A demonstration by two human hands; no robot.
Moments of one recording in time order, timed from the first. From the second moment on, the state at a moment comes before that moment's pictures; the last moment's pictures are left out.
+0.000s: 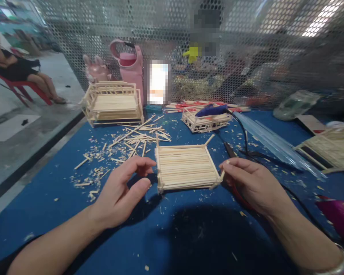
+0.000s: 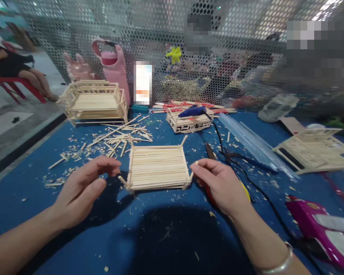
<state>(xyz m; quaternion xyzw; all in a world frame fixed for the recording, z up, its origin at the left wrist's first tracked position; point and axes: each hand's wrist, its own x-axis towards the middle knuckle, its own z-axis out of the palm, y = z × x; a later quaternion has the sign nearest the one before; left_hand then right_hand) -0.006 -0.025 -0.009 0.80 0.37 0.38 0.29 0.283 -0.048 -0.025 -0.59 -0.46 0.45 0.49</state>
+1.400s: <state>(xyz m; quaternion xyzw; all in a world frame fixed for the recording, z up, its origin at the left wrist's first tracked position) -0.003 -0.035 -0.010 0.77 0.57 0.21 0.20 0.289 -0.060 -0.008 -0.57 -0.77 0.13 0.26</state>
